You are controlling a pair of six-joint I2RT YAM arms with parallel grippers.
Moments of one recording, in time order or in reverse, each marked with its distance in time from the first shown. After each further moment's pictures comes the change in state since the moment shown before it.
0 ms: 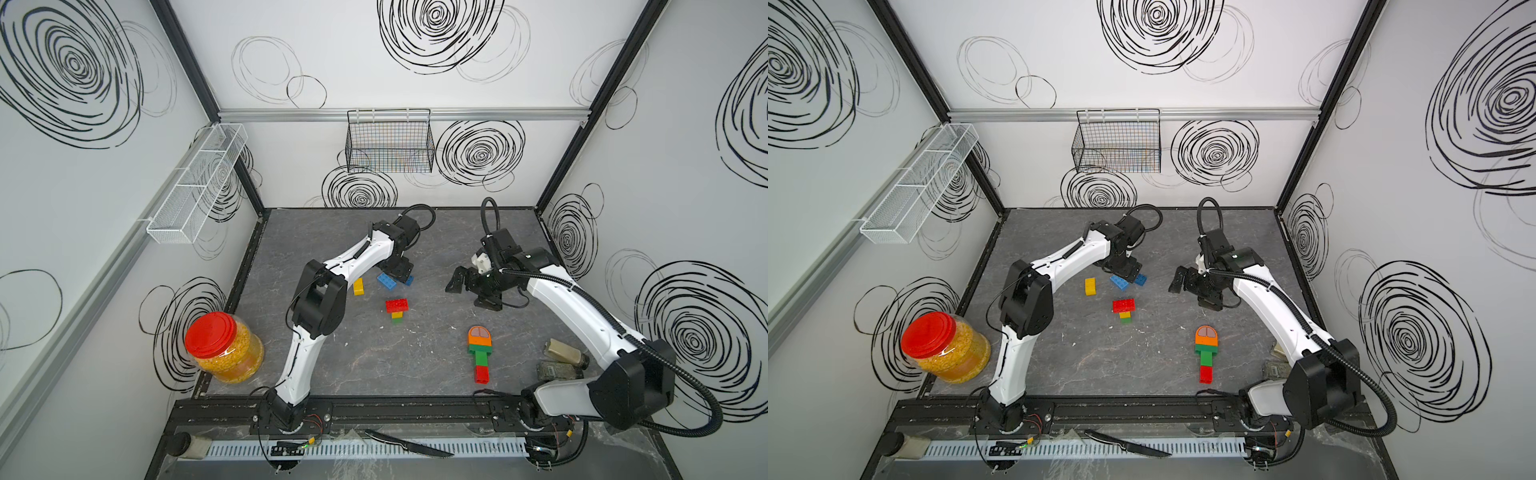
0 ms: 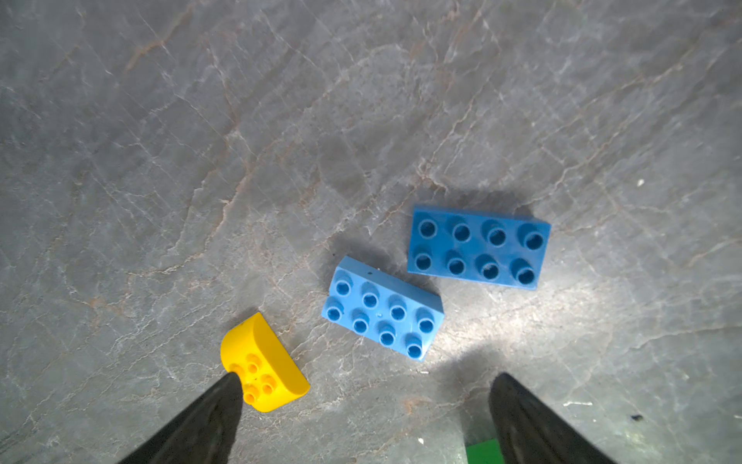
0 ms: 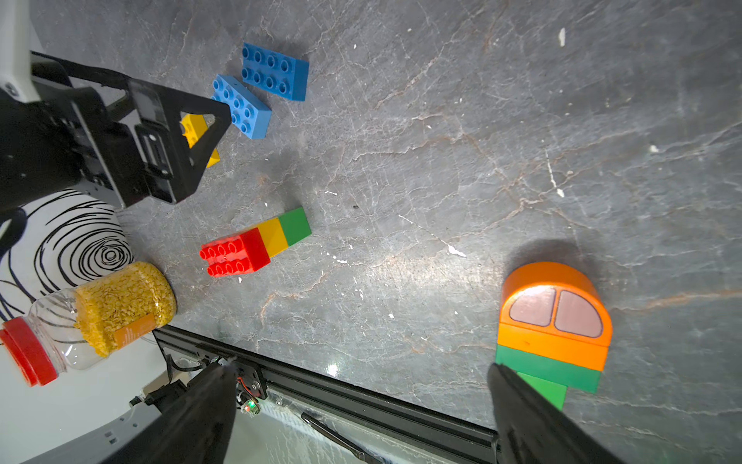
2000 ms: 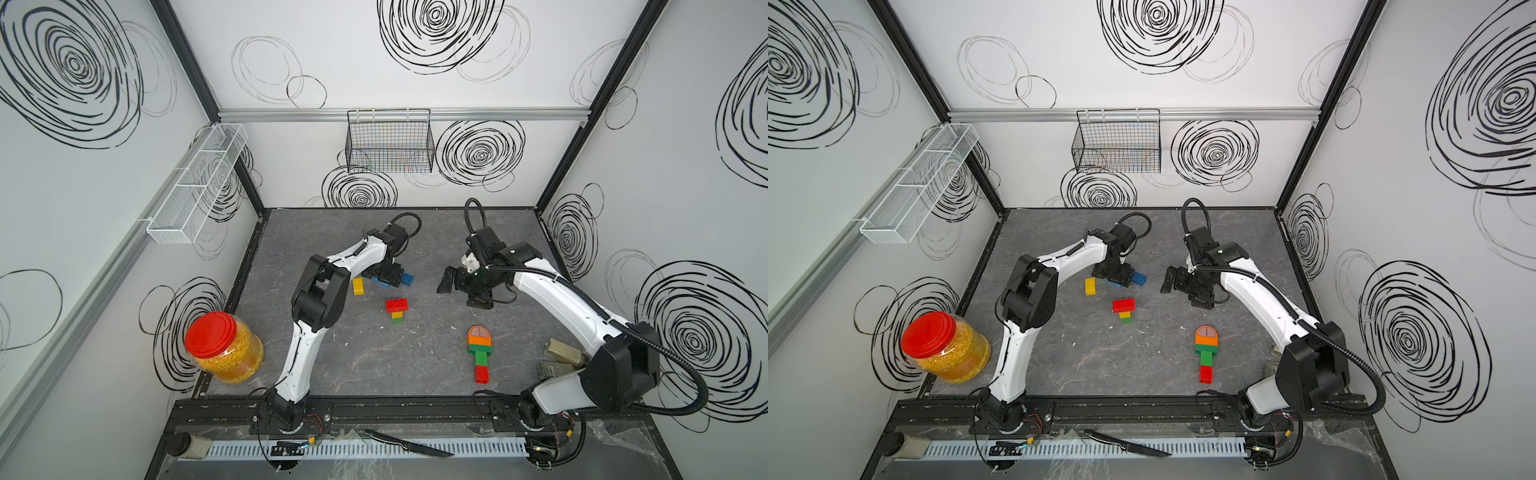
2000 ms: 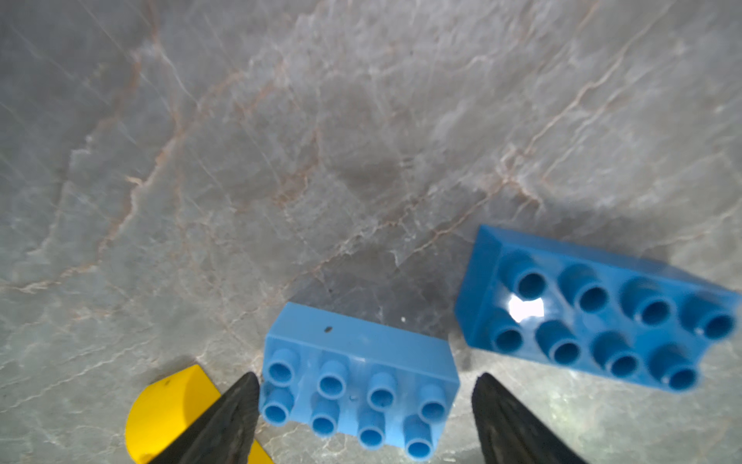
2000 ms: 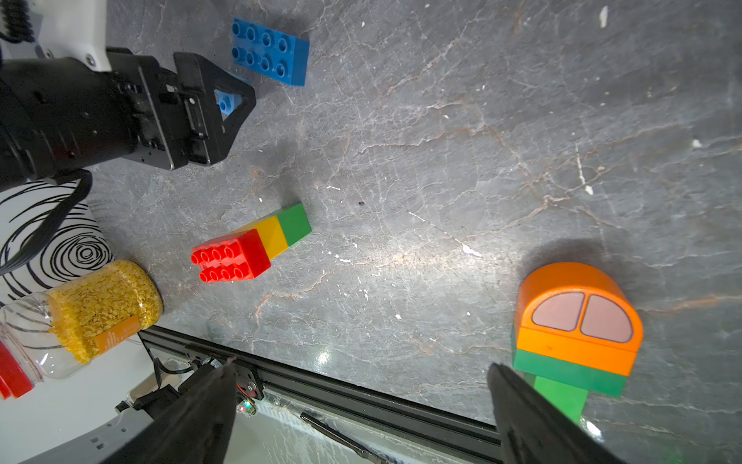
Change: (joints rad) left arm 0.086 0.057 -0.111 0.130 0.107 -0.088; right arm 0.069 0.080 0.056 -0.010 0.033 0.052
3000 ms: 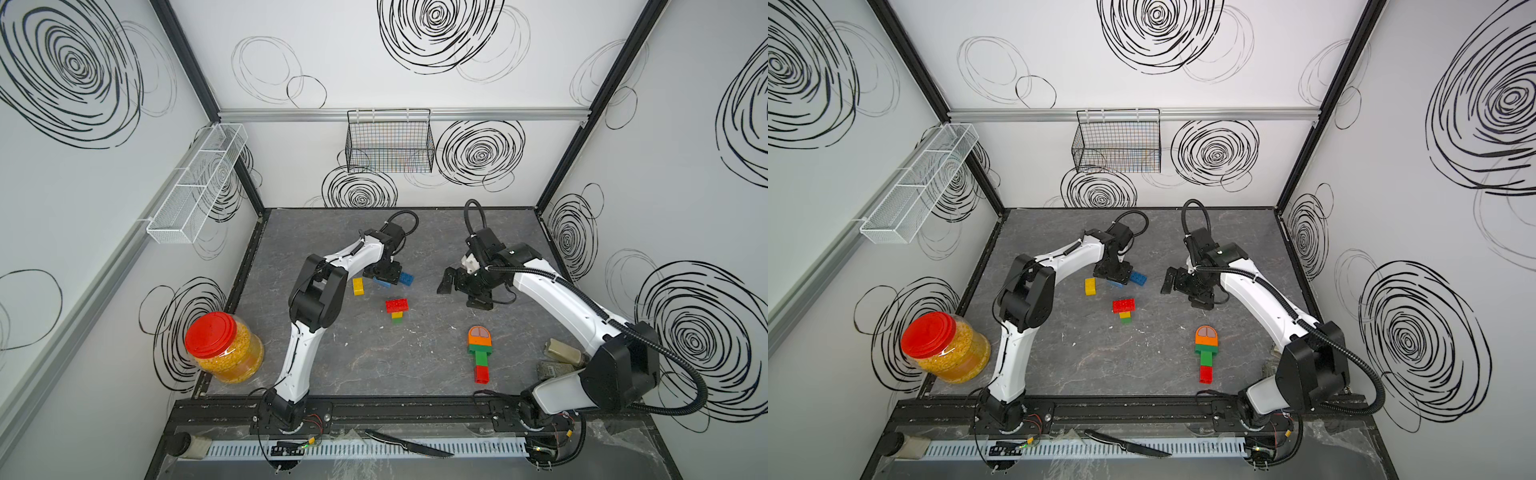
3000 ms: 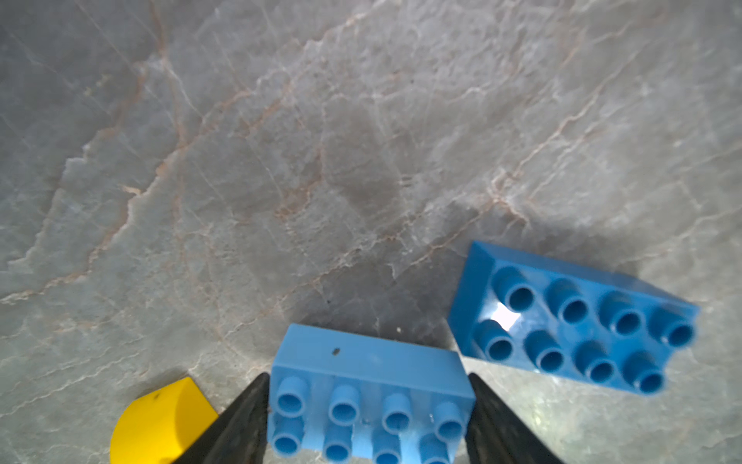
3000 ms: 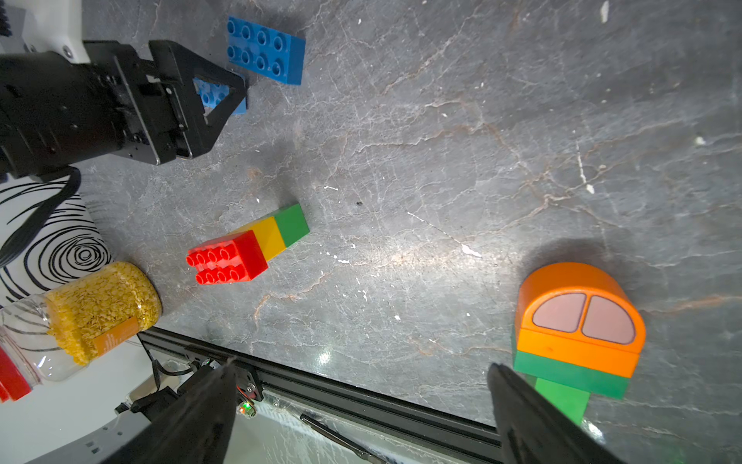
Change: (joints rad) left arm 0.014 -0.018 -0.020 0.047 0.034 -0.004; right arm 0.000 -0.001 -0.015 0.010 0.000 0.004
